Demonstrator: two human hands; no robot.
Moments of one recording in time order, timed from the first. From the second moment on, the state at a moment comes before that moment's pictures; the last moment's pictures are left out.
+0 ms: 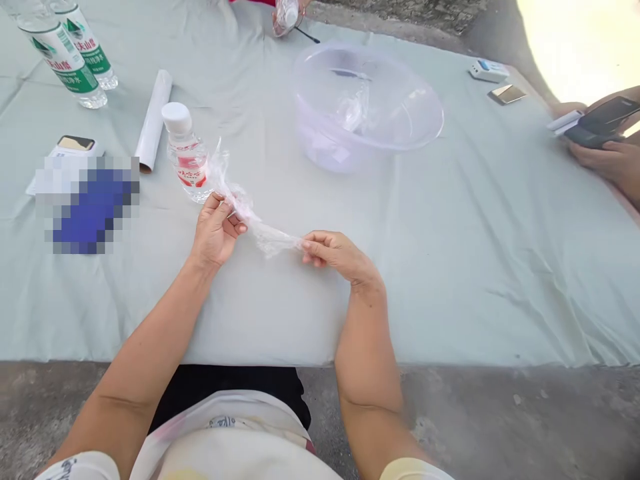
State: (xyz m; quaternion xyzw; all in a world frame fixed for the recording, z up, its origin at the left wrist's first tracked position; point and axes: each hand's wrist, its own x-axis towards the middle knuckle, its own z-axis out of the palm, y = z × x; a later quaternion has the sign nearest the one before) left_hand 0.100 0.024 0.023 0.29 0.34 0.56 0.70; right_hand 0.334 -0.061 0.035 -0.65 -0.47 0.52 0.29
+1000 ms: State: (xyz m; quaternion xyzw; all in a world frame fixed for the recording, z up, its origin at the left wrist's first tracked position) left_hand 0.100 0.012 0.034 0.49 0.52 0.36 0.60; right_hand 0.315 -0.052 0.027 -0.58 -0.37 0.56 0.46
